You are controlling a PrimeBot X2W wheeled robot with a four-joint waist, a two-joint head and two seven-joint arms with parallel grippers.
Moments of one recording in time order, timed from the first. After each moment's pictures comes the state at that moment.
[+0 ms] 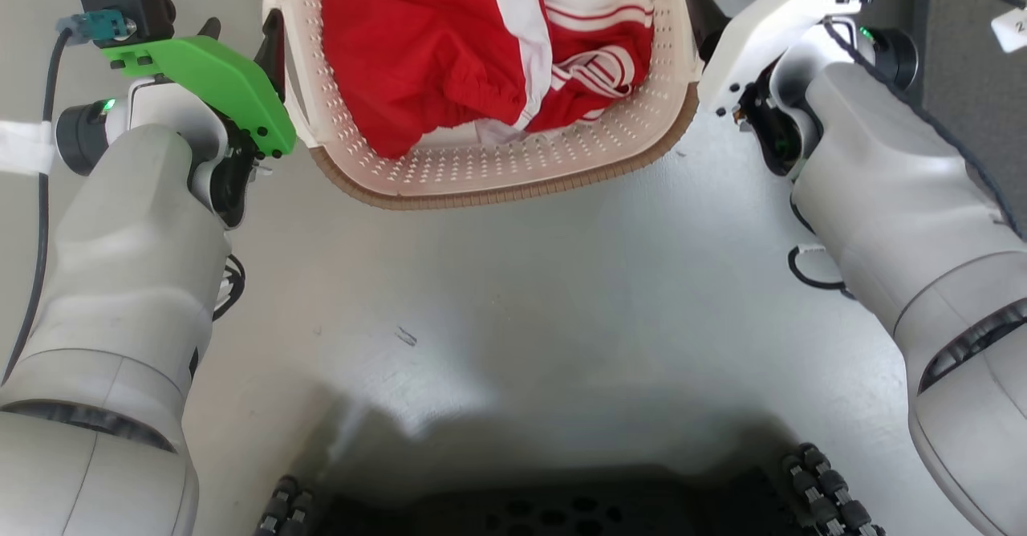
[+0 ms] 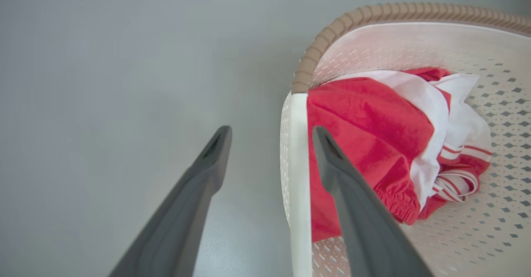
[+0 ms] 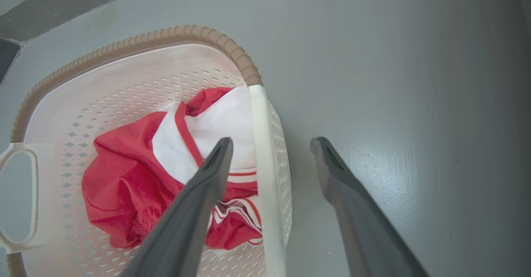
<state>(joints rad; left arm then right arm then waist) -1.14 0.05 -0.57 1.23 -0.80 -0.12 -0.13 -1.17 -0.06 0.86 1.23 0.94 0.05 -0.20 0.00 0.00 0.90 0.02</state>
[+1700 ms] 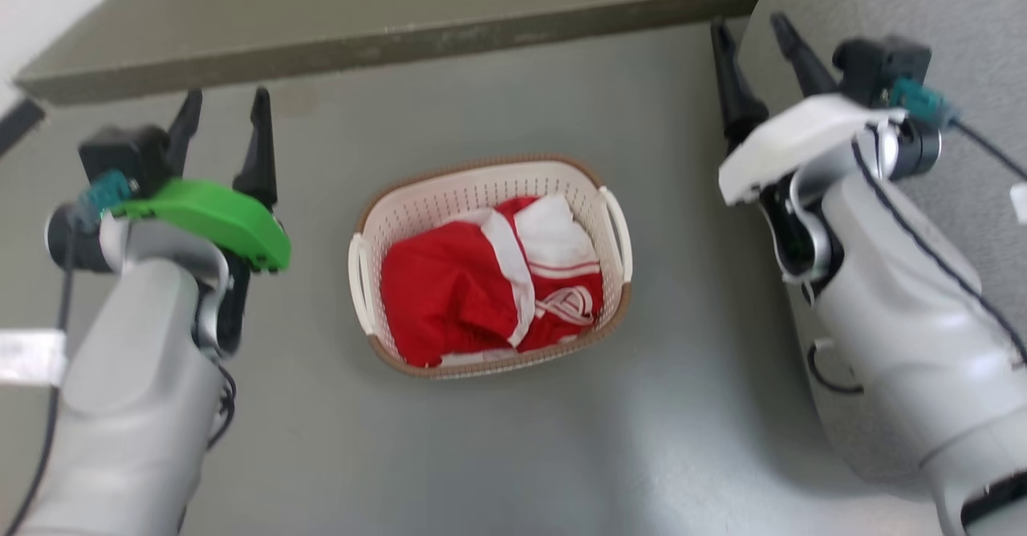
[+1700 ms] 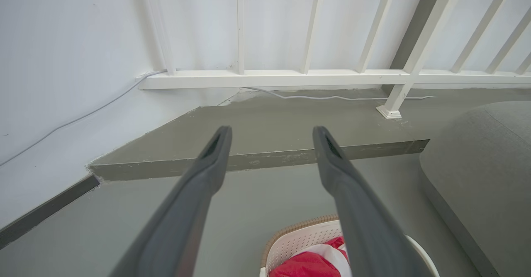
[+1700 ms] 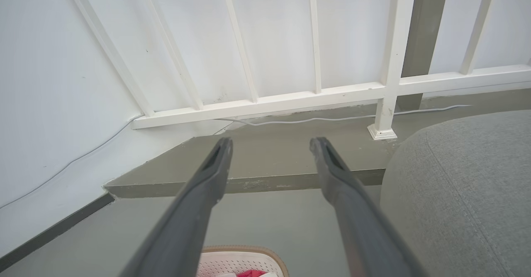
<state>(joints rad) -0.70 0.18 -0.39 0.65 -0.56 -0.03 -0.25 -0.75 -0.18 0.54 0.64 0.60 -0.08 -0.25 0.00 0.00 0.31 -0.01</state>
